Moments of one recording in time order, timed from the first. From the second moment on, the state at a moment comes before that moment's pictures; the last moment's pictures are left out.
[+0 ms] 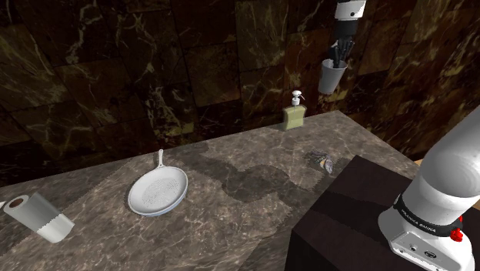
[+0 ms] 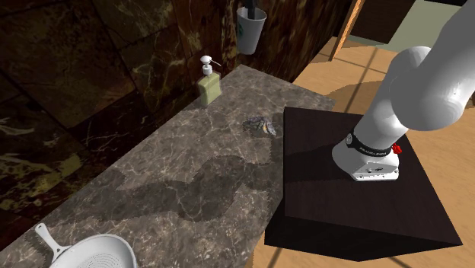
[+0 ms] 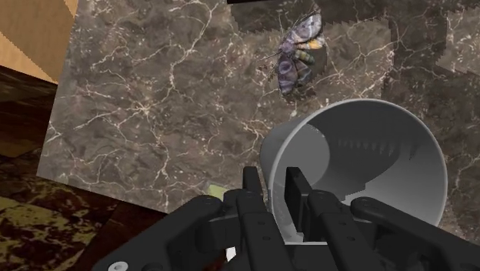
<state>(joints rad) -0.23 -0.14 -0.30 -1.95 -0.02 1.76 -0.38</state>
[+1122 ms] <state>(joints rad) -0.32 0.12 -0.40 -1.78 0.06 1.83 -0.60</state>
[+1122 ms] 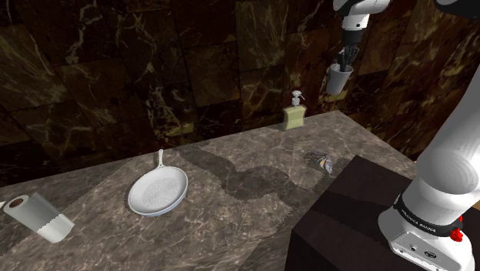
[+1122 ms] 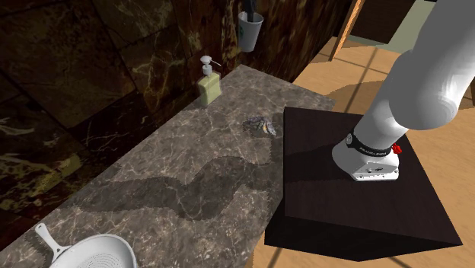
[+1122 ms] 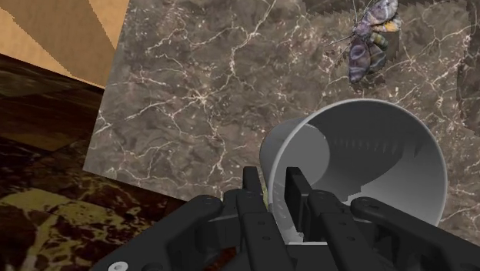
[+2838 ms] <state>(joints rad) -0.33 0.24 -0.38 -1.99 0.11 2.15 -0.64</state>
